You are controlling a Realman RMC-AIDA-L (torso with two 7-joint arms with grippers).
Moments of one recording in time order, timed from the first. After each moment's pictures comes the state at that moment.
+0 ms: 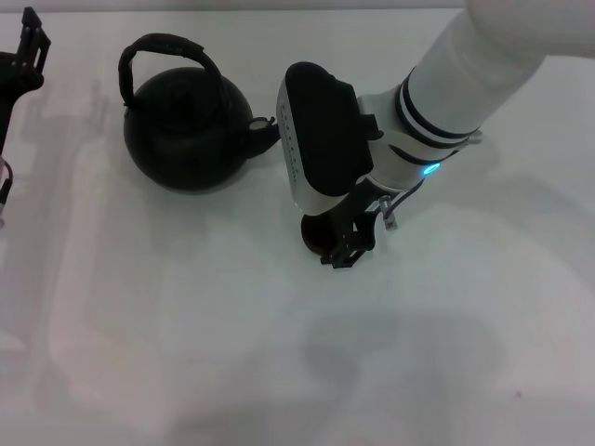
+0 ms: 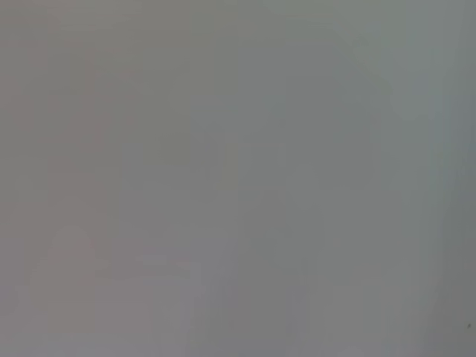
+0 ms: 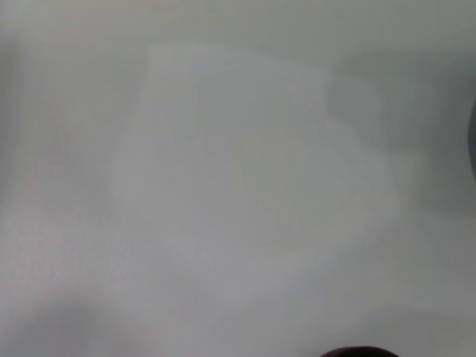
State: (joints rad) left arm -0.52 -2.08 0.00 -0.17 1.25 1.24 -0.17; right arm 0.95 2.03 -2.05 -0.87 -2.19 -1.11 2.07
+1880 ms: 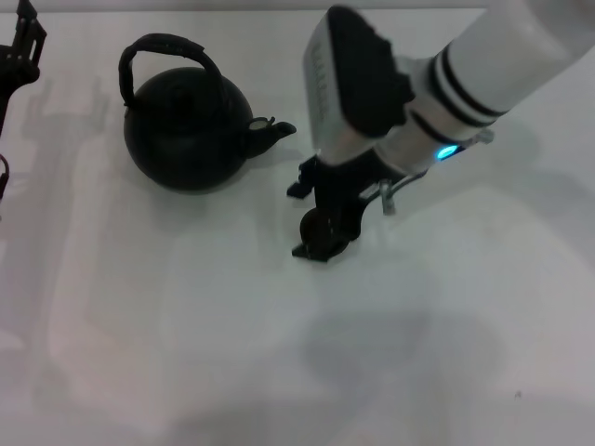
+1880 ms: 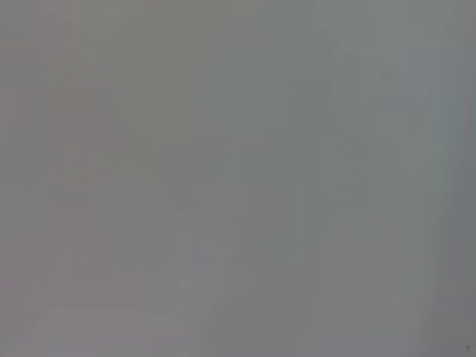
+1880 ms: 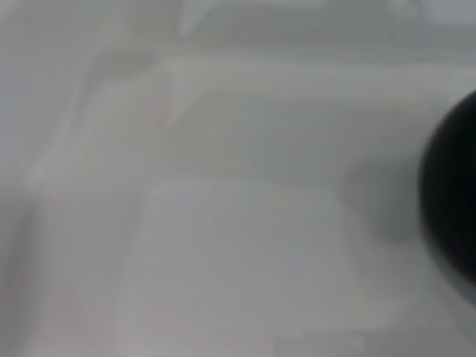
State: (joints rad) left arm -0.53 -2.08 0.00 -0.16 1.25 1.27 -0.17; right arm 0.87 2.02 -1.84 -0.89 -2.06 -1.16 1.94
